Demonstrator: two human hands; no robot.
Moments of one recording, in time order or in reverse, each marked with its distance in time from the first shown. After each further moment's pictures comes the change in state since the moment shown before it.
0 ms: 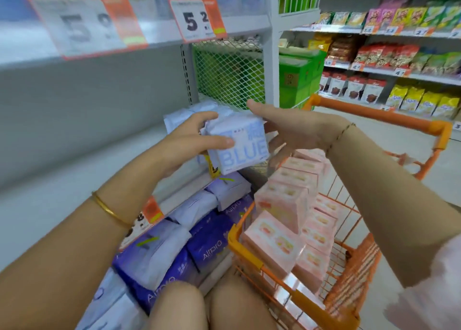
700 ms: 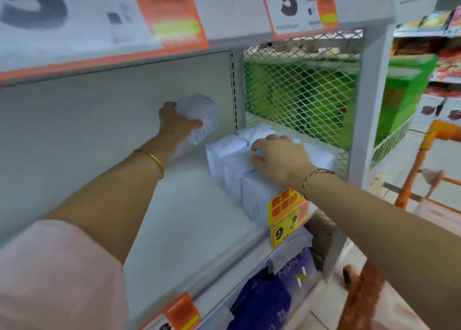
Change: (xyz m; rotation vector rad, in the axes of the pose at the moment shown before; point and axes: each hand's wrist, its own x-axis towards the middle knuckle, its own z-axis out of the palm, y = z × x) left_hand 0.211 -0.109 -0.178 0.239 0.692 -0.082; right_hand 0.228 -0.019 0.056 -0.963 0.490 -0.306
